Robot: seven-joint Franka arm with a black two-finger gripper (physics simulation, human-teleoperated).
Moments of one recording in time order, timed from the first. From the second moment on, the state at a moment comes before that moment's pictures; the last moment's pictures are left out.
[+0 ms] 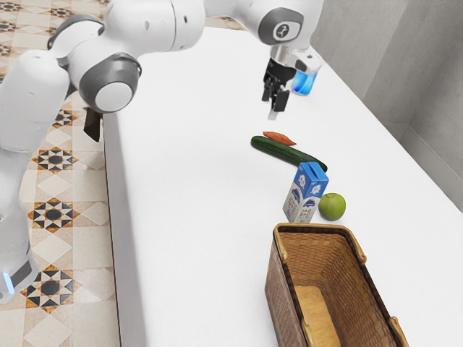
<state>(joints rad) -0.12 0.41 0.45 -1.18 -0.14 1.57 0.43</state>
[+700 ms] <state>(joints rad) 0.04 0.64 0.31 -1.10 -0.15 1.77 0.91</state>
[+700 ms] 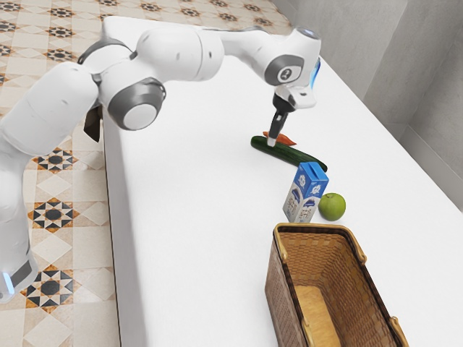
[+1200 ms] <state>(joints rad) 0.12 0.74 0.19 -1.00 -0.16 1.87 1.06</state>
